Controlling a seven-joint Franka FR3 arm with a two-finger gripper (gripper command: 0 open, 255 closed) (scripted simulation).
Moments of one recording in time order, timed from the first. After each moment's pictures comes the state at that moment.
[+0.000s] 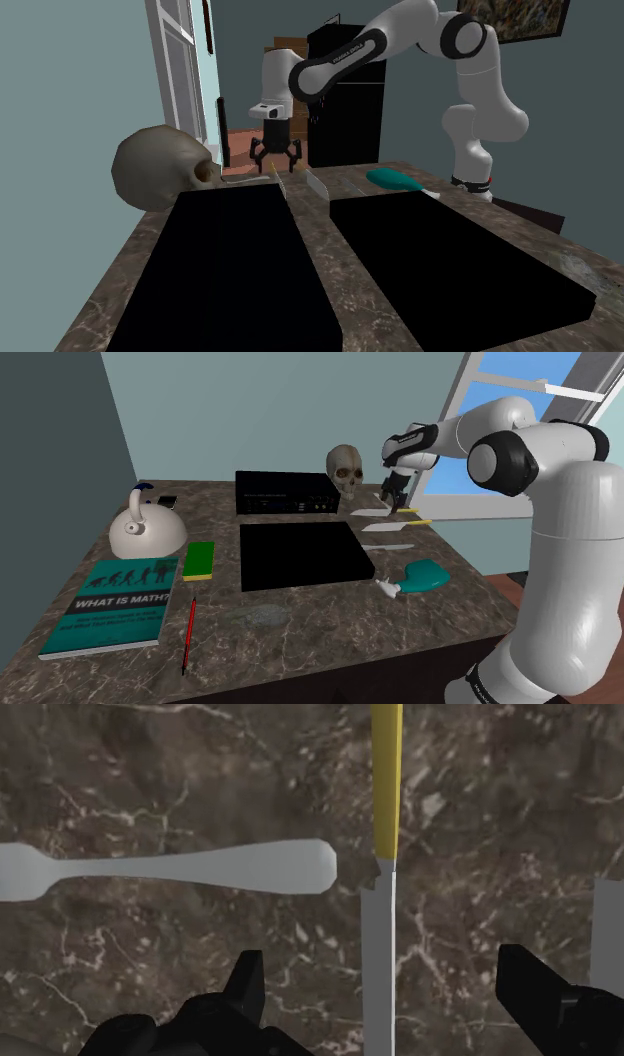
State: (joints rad) arm -0.12 0.47 -0.48 -1.68 0.27 2.15 -1.81
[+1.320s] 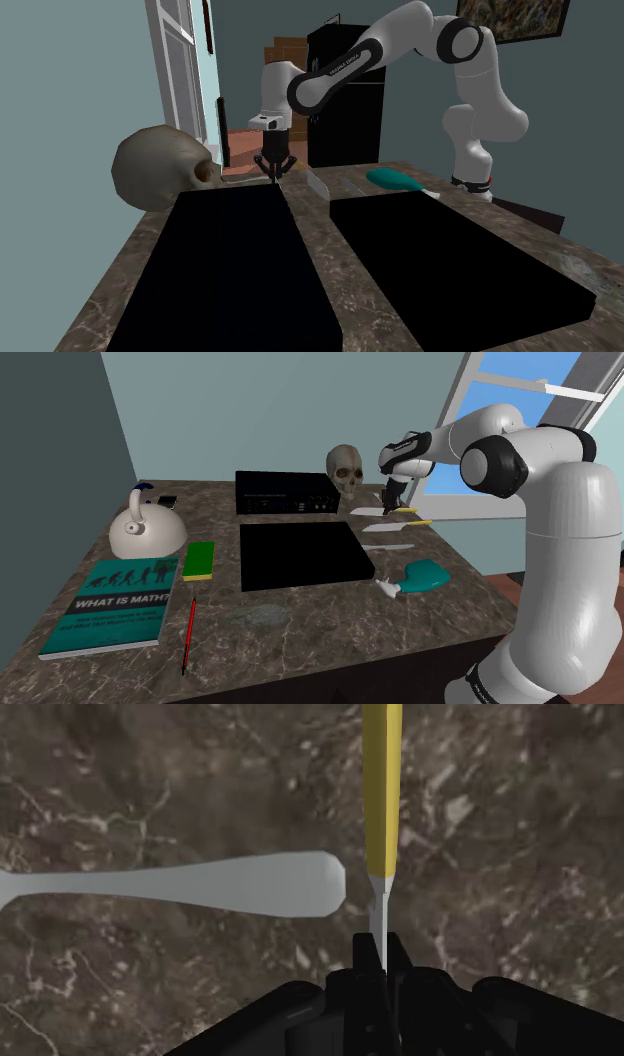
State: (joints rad) arm -0.13 0.52 -0.46 -1.69 0.29 2.21 -1.83
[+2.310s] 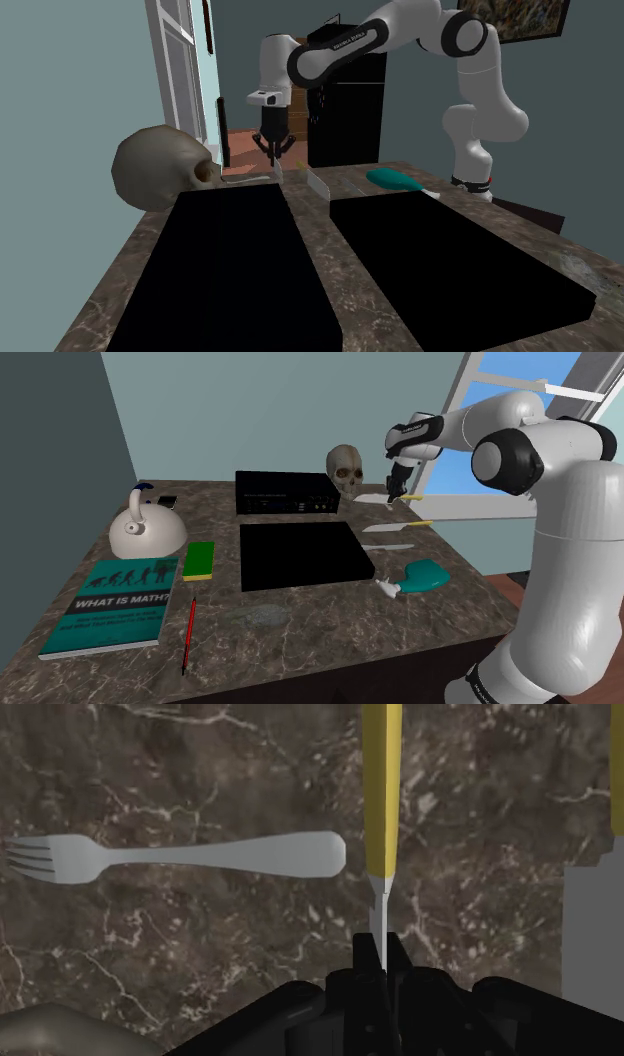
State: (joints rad) arm -0.12 0.45 -0.49 -1.62 0.25 2.08 -1.80
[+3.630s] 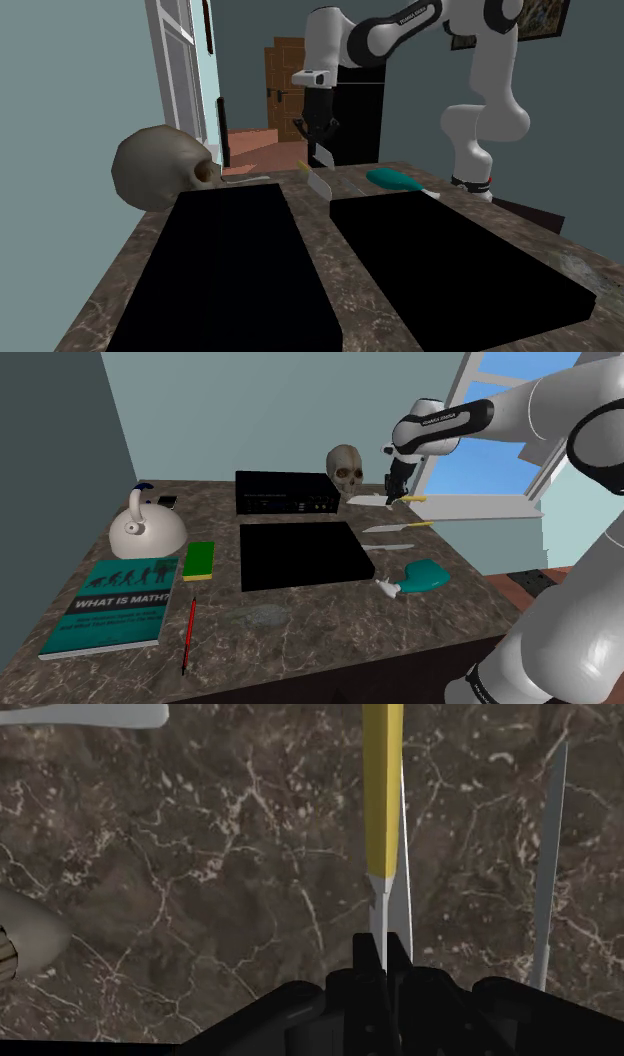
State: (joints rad) arm 0.08 0.04 -0.48 -2.01 0.03 2.11 -1.54
